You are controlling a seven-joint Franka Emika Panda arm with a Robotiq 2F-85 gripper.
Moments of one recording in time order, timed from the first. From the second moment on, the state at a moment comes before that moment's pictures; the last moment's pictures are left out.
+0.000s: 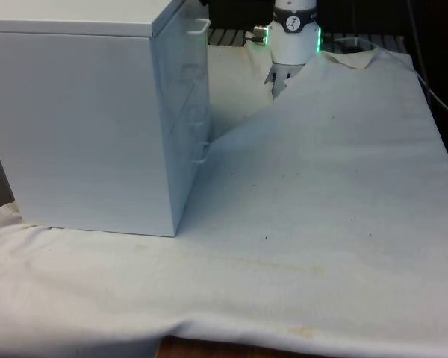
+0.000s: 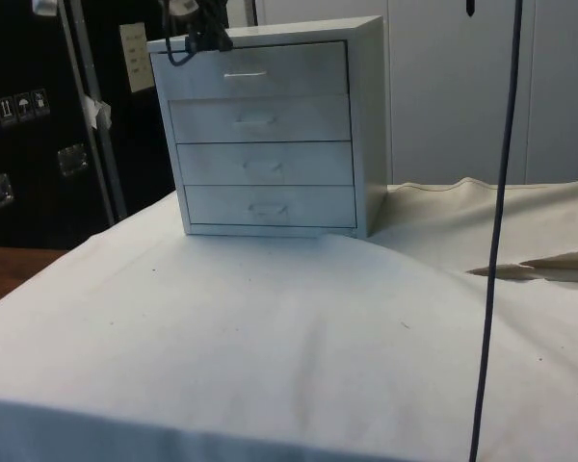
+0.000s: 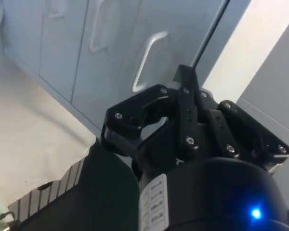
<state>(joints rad) 0.80 0.38 -0.78 -1.72 -0.66 1.86 0.27</state>
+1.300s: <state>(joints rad) 0.81 0.36 -0.78 -1.72 -0.47 1.88 0.29</state>
